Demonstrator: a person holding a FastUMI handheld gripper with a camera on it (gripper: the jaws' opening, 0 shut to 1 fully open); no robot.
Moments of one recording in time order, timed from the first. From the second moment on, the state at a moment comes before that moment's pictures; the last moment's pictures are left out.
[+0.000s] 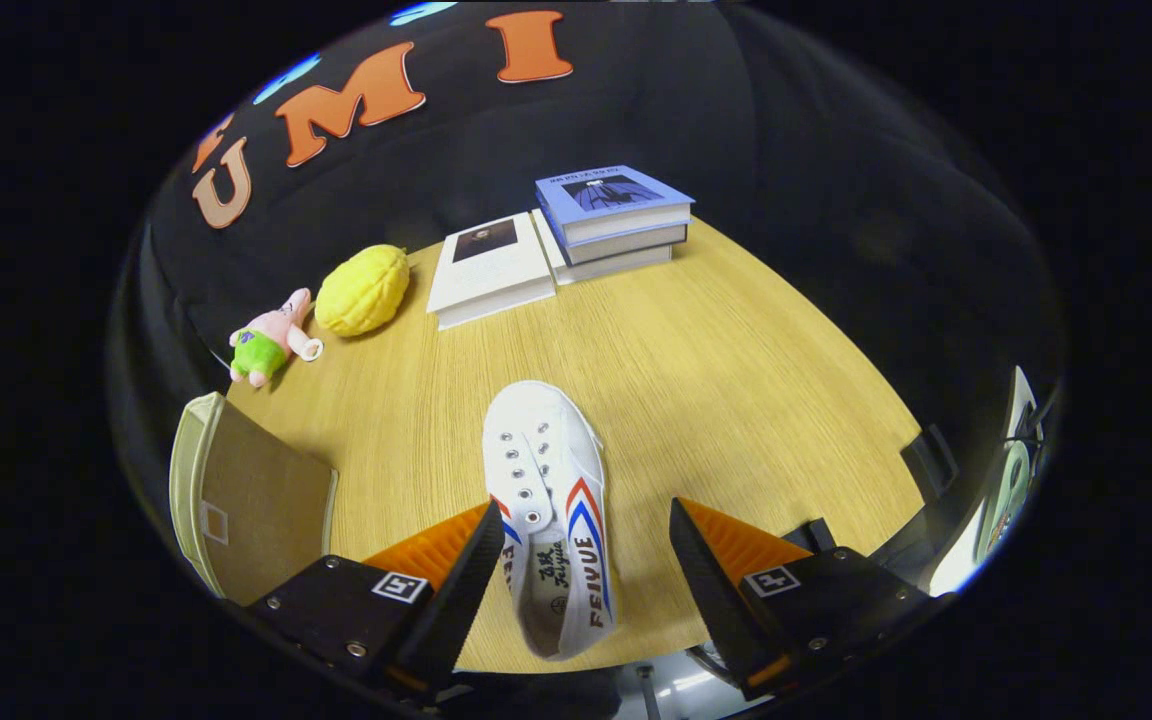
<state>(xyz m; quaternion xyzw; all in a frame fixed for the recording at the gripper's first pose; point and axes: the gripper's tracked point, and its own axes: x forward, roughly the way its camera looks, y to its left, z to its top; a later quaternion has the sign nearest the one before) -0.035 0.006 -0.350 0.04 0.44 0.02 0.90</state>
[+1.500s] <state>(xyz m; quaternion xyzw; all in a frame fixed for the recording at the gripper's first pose) -0.038 0.076 -0.284 0.15 0.40 0.02 0.90</state>
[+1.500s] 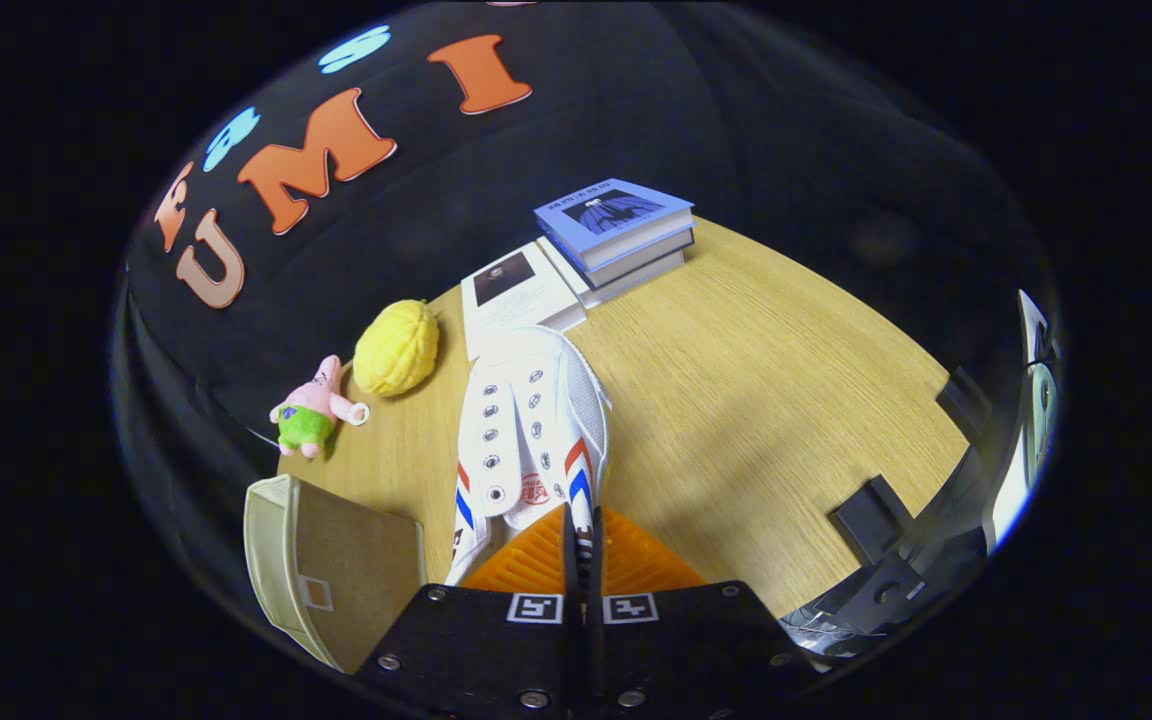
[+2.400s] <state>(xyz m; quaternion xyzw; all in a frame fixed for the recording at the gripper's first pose) -0.114 0.304 -0.223 0.10 0.35 0.13 0.92</state>
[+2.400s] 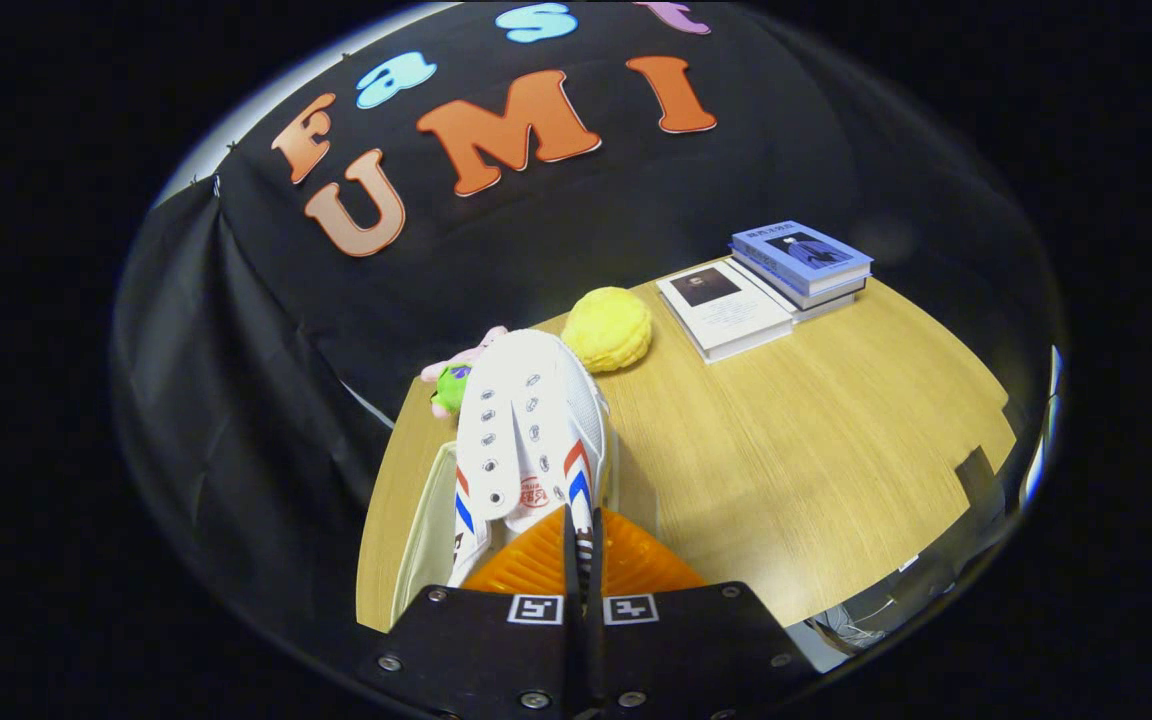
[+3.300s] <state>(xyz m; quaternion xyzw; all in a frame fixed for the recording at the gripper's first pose) -0.129 0.320 -0.244 0.04 0.37 0.11 0.92</state>
